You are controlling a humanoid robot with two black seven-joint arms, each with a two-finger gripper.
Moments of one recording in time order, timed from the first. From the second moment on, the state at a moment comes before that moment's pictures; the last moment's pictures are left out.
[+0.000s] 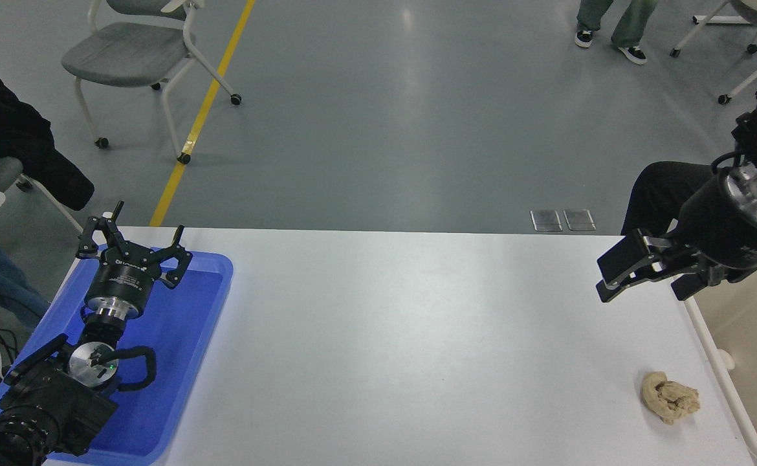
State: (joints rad) left arm -0.63 0.20 -0.89 -0.20 -0.21 -0.79 -0.32; right arm 2.36 -0.58 -1.30 1.63 -0.39 0.75 0.04
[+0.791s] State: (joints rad) left arm -0.63 0.19 -0.89 -0.20 -0.21 -0.79 -0.32; right arm 2.34 -0.55 -1.29 1.61 -0.39 0.74 0.04
